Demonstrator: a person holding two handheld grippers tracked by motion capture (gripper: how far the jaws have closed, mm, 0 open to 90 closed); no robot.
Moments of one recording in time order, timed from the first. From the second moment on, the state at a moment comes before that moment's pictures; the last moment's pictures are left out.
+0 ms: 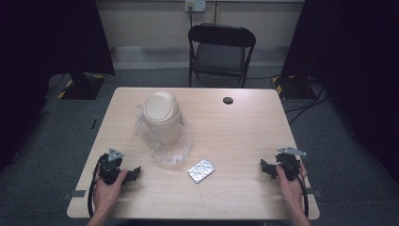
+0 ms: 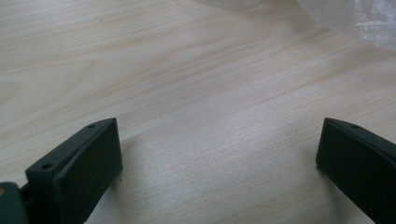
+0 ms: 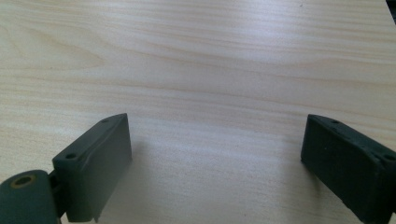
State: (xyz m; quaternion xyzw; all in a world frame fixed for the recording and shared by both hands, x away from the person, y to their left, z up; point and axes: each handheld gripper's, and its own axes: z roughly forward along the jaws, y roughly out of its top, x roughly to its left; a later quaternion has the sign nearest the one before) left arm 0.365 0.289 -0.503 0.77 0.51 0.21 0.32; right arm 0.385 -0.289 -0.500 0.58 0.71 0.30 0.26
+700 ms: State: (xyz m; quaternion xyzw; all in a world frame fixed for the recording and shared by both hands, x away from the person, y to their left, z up) left arm 0.359 0.288 -0.488 0.74 0.52 0.18 0.38; right arm 0.385 -0.290 -0.500 0.58 0.72 0.30 0.26
